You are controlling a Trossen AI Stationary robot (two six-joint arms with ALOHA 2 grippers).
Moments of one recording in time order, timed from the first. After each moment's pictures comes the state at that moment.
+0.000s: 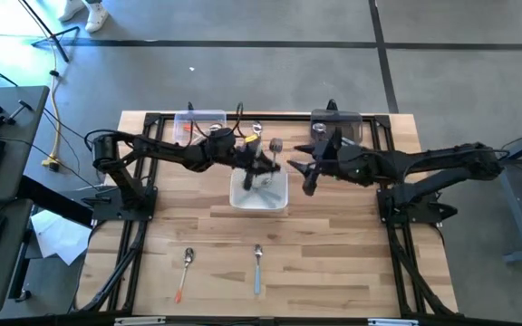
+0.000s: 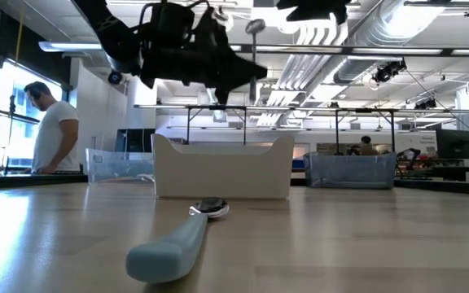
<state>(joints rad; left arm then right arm) 0.28 1.70 0.85 0.74 0.43 -0.14 0.09 1.17 0.99 -0.13 0.51 0.09</state>
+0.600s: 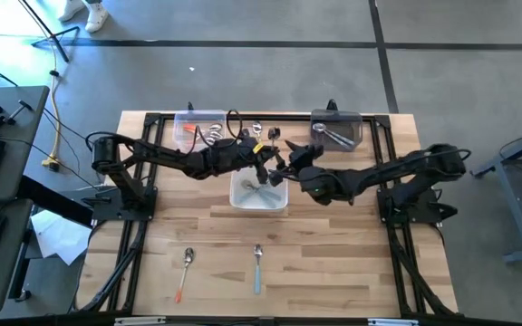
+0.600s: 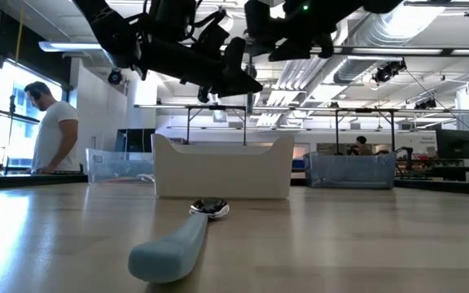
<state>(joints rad) 0.19 1.70 0.85 0.72 -0.20 -0.07 0.11 1.57 0.96 0.39 1.04 0.16</state>
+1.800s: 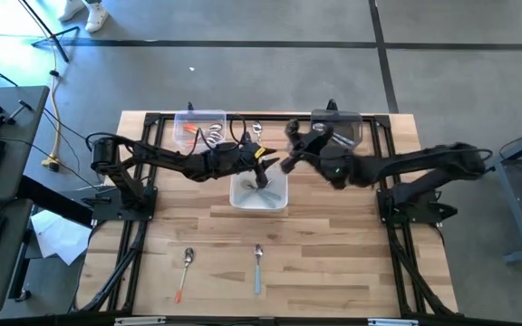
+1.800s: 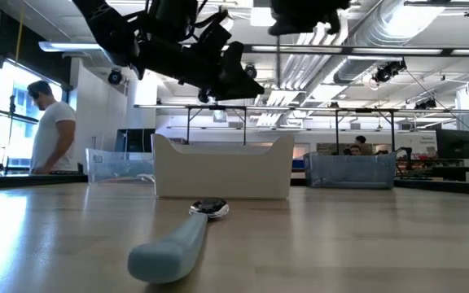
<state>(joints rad) 0.16 1.70 0.84 0.67 -0.20 0.00 0.01 1.35 0.97 0.26 0.87 -0.01</state>
